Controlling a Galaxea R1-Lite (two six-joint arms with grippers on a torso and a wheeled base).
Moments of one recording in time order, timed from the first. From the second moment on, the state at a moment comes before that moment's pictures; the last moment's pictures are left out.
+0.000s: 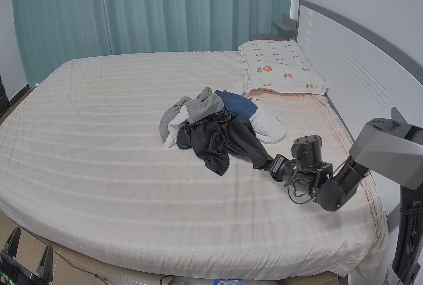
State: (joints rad) left arm 0.00 0.02 -0.02 0.00 0.02 -0.01; right arm 0.44 2.24 -0.82 -0.97 -0.18 0.78
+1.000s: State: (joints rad) left arm 0.00 0.02 -0.02 -0.04 -0.01 0.04; right arm 0.49 1.90 -0.22 -1.47 -0.16 0.76
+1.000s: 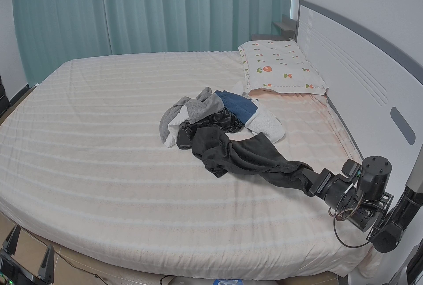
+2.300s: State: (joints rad) left arm -0.33 1.16 -0.36 -0.55 -0.03 0.02; right arm 0.60 1.77 -0.23 -1.45 -0.14 0.65
